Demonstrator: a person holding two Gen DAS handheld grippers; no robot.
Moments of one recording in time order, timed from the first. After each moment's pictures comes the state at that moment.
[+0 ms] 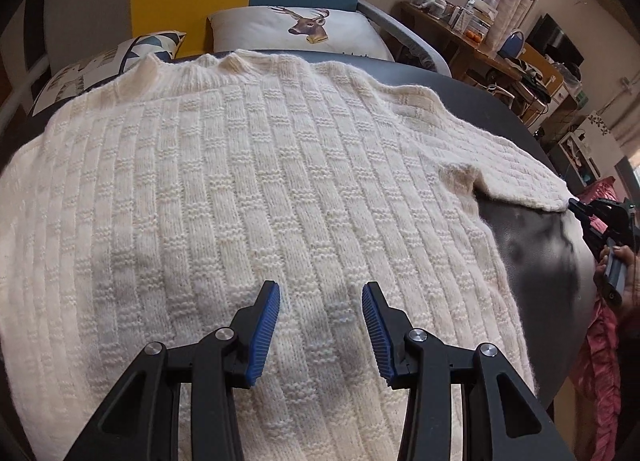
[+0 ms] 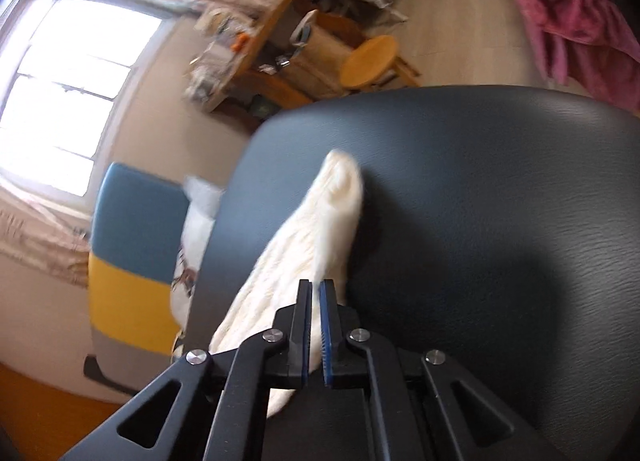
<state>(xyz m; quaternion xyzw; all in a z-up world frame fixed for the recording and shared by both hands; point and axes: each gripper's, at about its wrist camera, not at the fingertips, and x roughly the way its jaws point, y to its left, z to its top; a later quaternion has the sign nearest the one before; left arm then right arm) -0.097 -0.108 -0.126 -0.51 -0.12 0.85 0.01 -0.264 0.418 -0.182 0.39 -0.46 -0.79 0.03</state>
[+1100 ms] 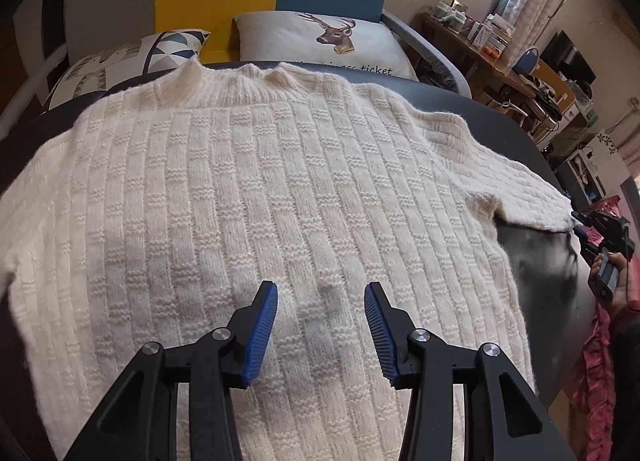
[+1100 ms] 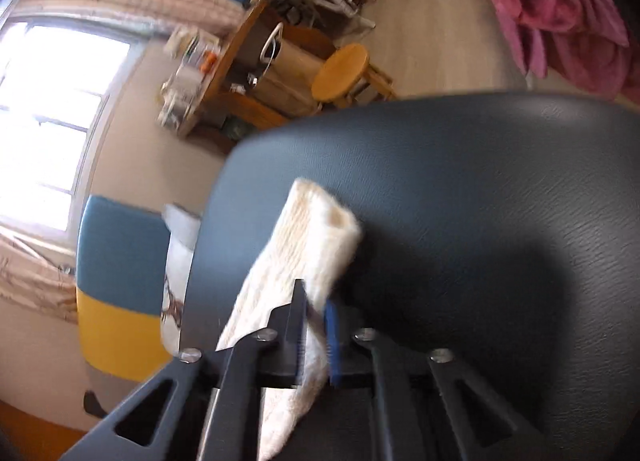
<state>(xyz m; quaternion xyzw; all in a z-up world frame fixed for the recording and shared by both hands) -0.094 -0.146 -0.115 -0.51 -0.14 0.85 -0.01 -0.283 0.435 -0.199 0.38 -0.49 -0.78 -0.04</state>
